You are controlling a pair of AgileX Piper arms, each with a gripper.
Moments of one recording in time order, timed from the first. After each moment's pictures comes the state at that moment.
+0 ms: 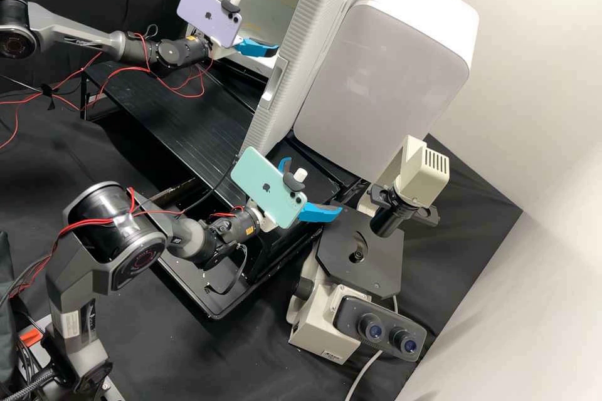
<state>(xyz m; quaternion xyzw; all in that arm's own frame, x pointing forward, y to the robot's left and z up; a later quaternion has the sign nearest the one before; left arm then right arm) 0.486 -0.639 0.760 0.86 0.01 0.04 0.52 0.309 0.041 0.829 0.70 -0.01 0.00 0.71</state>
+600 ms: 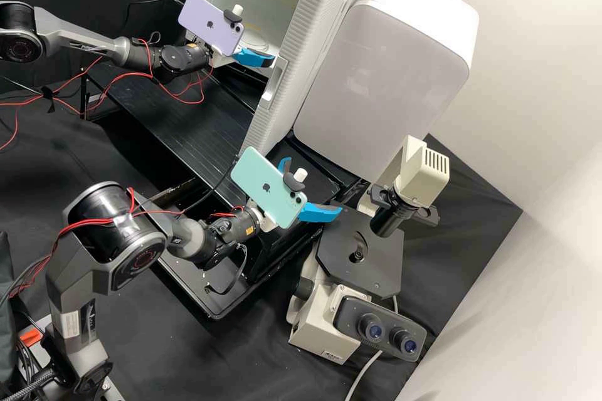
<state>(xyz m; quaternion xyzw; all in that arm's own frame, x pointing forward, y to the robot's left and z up) 0.490 -0.629 0.749 0.86 0.04 0.04 0.50 0.309 0.041 0.829 0.70 -0.01 0.00 0.71</state>
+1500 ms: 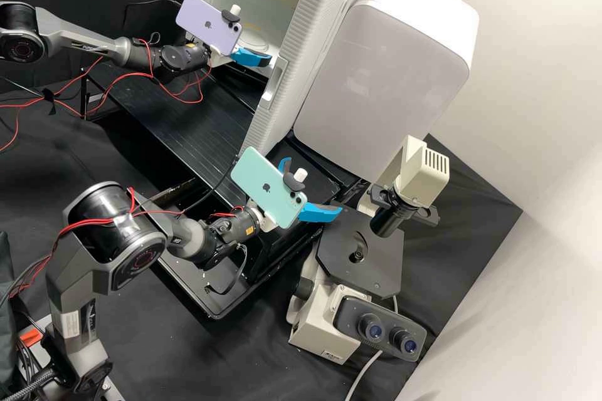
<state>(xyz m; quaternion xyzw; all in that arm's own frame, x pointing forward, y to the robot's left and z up) 0.494 -0.619 0.751 0.86 0.05 0.05 0.51 0.309 0.041 0.829 0.70 -0.01 0.00 0.71</state>
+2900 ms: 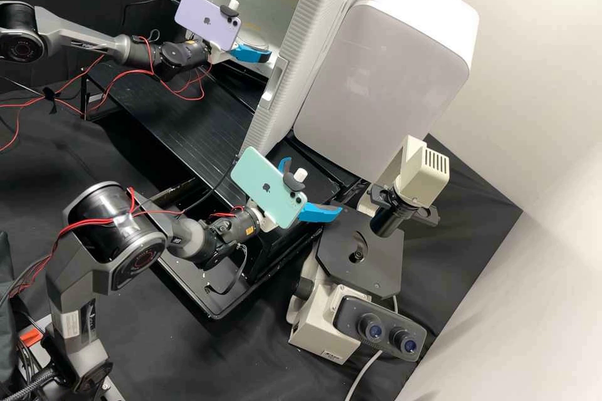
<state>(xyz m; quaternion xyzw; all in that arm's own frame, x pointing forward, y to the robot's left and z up) 0.495 -0.623 0.757 0.85 0.05 0.06 0.53 0.309 0.041 0.829 0.70 -0.01 0.00 0.71</state>
